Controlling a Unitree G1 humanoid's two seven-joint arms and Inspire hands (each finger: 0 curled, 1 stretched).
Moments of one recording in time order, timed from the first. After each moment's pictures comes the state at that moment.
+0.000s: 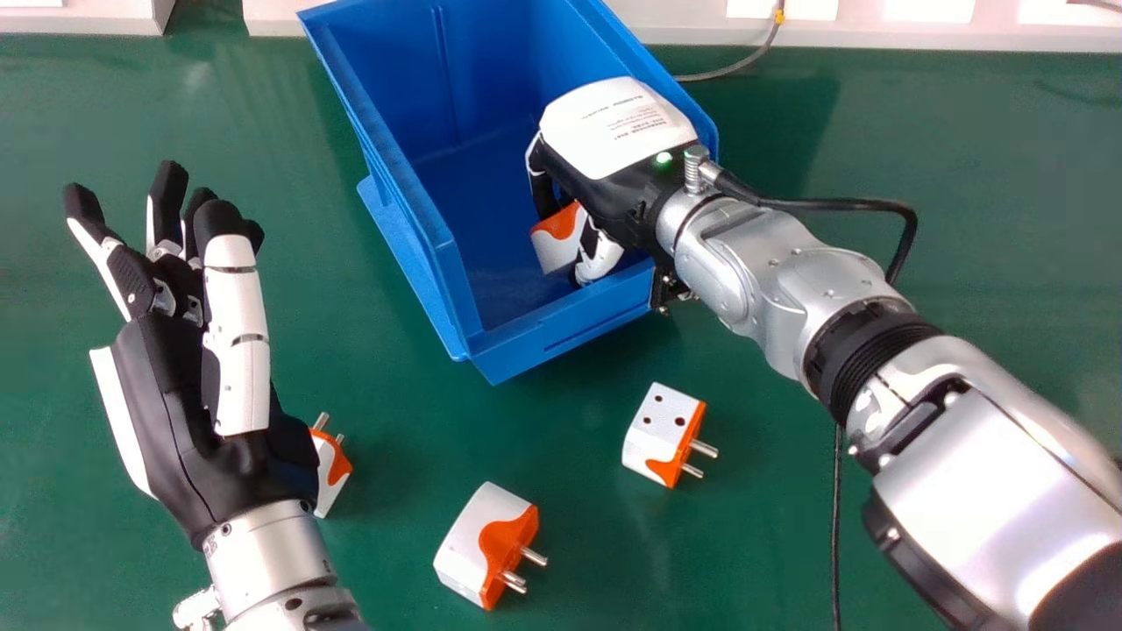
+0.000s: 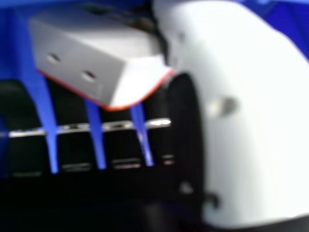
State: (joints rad) left arm 0.21 -0.05 -0.09 -0.21 -0.20 -0.45 0.39; right arm -1.19 -0.06 0.64 1.36 -0.90 -0.18 -0.12
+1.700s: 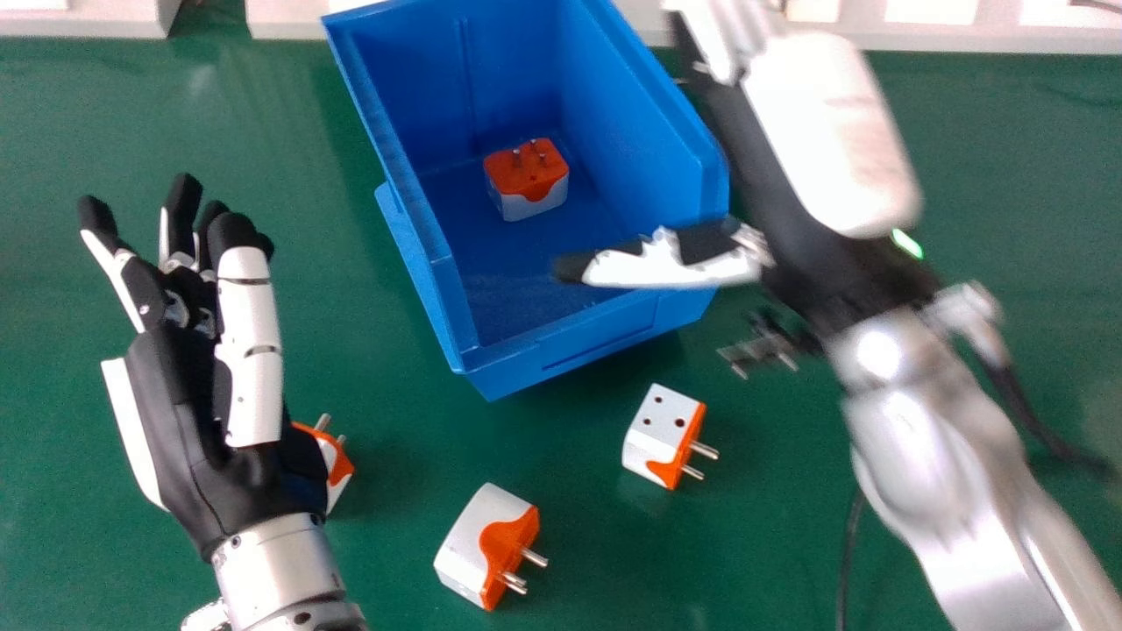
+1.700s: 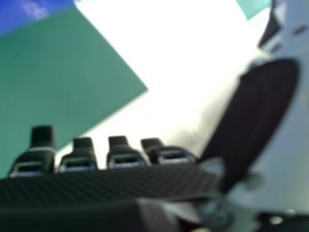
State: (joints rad) left arm 0.26 -0.05 -0.12 -0.24 -0.20 -0.44 0.40; right arm -0.13 -0.30 0.21 -0.14 -0.70 -0.31 -0.35
